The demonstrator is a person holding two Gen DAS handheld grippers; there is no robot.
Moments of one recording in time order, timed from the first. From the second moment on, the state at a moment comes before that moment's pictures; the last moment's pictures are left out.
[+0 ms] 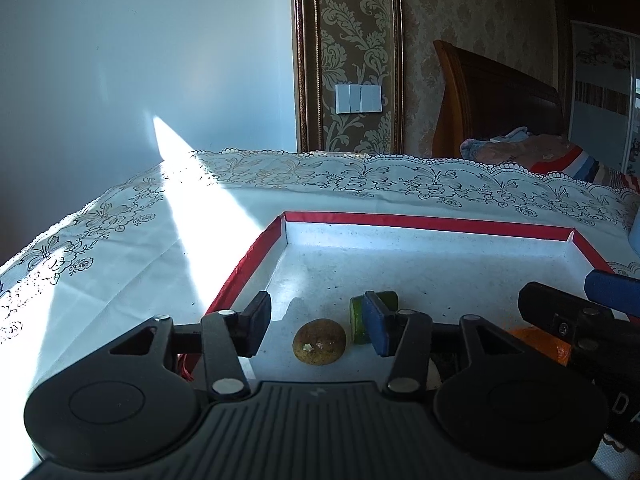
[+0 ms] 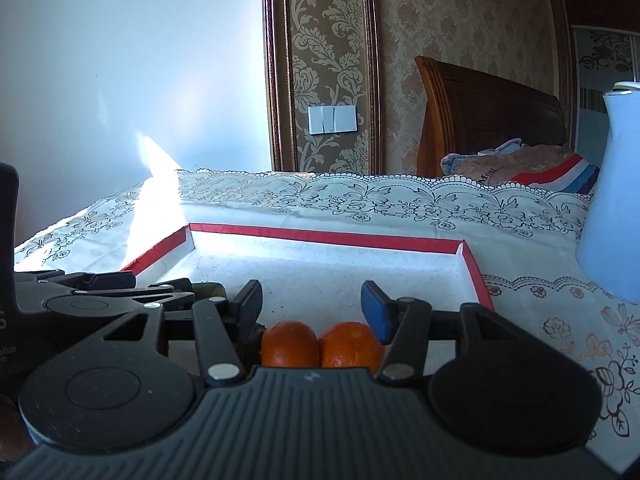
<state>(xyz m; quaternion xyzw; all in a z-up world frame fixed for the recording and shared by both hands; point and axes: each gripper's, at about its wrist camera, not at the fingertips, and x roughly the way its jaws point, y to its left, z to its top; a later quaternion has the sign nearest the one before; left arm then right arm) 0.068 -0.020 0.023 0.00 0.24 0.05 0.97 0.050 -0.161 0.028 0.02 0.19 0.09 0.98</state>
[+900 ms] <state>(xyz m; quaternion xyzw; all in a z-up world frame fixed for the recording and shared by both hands) -0.011 0.023 0.046 -0.03 0.18 0.01 0.98 -0.011 -0.224 0.033 0.10 0.20 0.14 0.96</state>
